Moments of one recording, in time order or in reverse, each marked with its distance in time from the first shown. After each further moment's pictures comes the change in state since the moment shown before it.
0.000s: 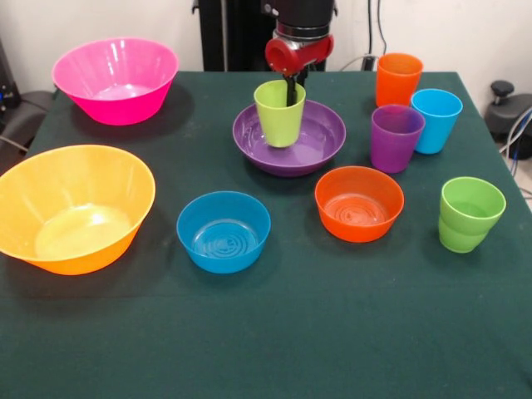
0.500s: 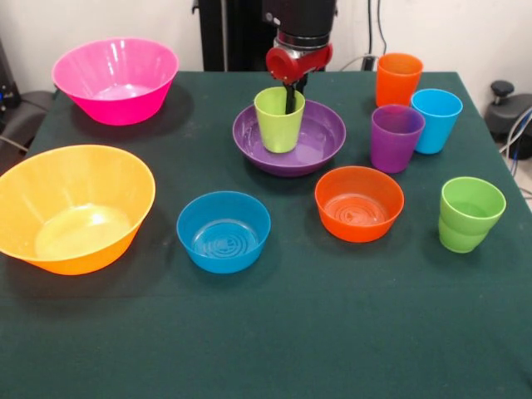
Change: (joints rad) arm 0.045 0.047 -0.045 -0.034 0.000 -0.021 0.000
